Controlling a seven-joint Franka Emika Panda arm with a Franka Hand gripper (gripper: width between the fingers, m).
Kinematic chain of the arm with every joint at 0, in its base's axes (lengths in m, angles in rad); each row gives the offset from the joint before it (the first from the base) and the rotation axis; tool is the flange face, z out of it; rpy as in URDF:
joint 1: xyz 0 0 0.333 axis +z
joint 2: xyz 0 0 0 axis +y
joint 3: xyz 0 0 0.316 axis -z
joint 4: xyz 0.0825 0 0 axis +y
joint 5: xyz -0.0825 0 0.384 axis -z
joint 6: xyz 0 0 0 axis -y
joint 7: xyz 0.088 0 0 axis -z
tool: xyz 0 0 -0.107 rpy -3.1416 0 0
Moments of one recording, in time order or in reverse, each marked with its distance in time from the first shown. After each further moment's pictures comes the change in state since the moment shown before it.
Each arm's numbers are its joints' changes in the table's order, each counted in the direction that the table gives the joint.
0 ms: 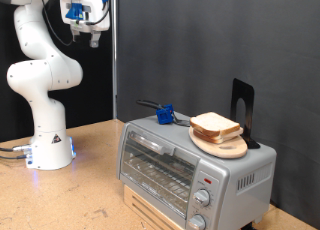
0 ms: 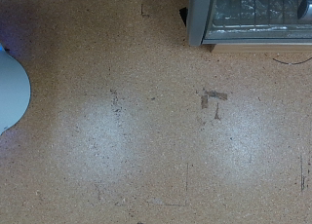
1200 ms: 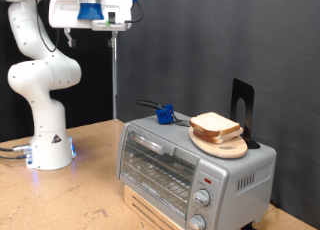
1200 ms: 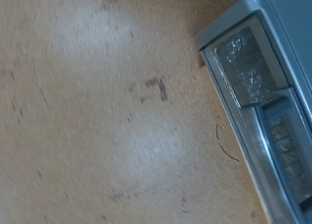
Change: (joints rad) arm 0.155 0.078 0.103 0.008 0.117 0.207 -1.123
